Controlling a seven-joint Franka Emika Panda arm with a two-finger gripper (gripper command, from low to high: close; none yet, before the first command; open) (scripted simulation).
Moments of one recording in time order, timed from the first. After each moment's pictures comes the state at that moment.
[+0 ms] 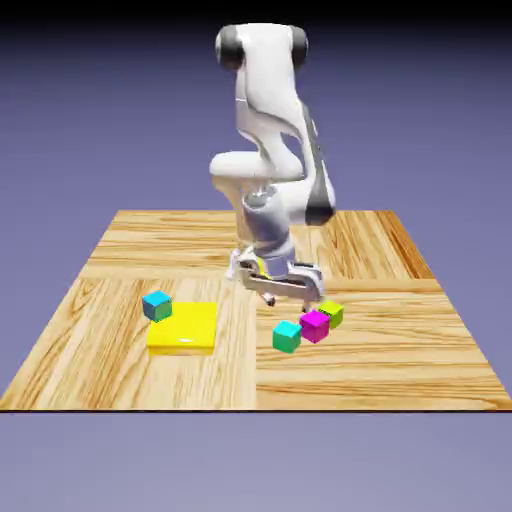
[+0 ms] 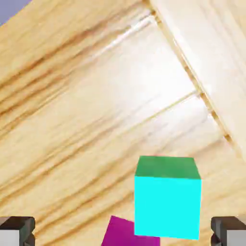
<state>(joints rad) -0.10 0.02 0.28 -2.71 0.58 2.42 1.16</state>
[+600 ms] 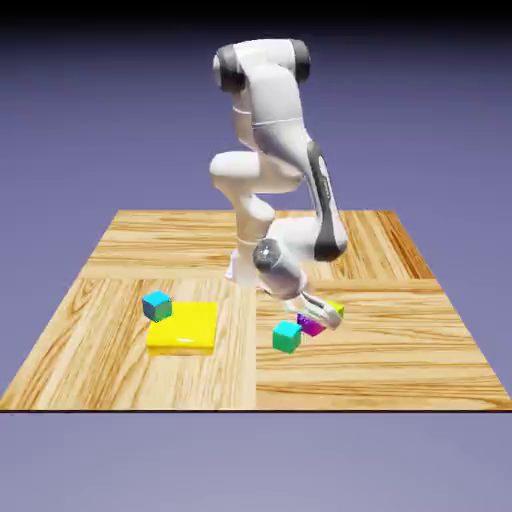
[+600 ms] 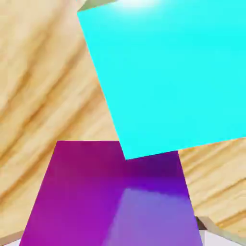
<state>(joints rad) -0.11 0.09 0.33 -2.70 0.67 2.32 1.22</state>
